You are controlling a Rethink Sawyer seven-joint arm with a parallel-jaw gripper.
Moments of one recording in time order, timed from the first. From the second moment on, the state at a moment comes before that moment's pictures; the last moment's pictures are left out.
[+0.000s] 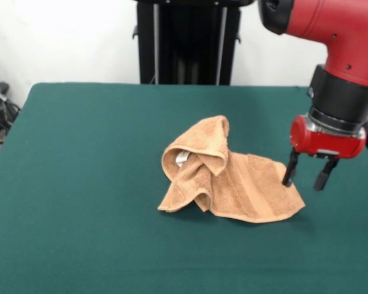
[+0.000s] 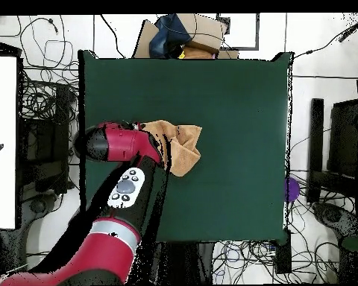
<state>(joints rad) 0.29 -0.33 -0.32 1.41 0.29 0.34 1.59</state>
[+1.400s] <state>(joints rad) 0.33 -0.26 -0.39 1.40 0.32 0.34 1.59</state>
